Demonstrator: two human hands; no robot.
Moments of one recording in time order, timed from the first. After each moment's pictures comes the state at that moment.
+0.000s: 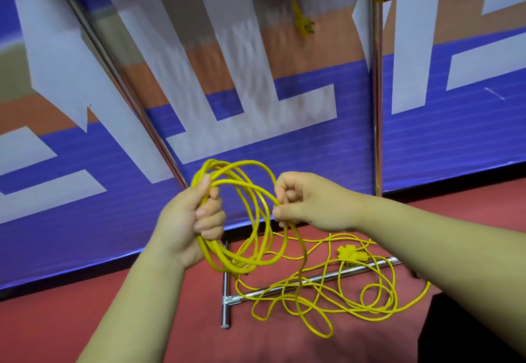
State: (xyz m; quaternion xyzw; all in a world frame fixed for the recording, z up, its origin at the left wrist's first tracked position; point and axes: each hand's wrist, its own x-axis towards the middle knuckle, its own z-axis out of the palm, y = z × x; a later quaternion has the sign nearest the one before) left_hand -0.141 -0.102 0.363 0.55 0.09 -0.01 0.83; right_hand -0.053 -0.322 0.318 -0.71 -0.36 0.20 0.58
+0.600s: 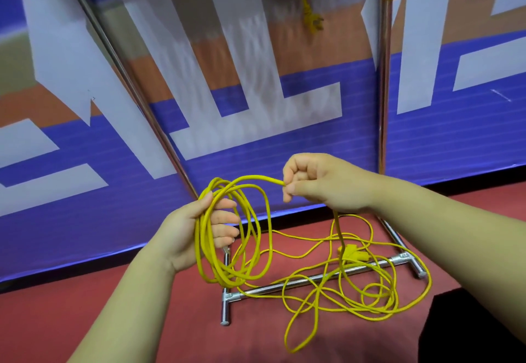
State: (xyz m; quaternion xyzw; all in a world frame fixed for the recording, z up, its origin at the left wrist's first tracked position) left_hand -0.143 -0.073 0.343 0.62 0.18 -0.08 0.76; right_hand -0.041 -0.334 0.344 -0.69 -0.36 0.21 0.59
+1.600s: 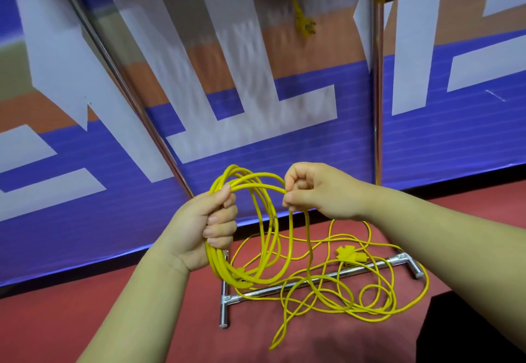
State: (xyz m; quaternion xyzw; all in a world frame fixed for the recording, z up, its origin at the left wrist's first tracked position) left_hand -0.136 -0.101 0.355 0.53 0.04 -0.17 0.83; right_hand -0.035 -0.338 0.321 -0.73 -0.33 0.18 0.57
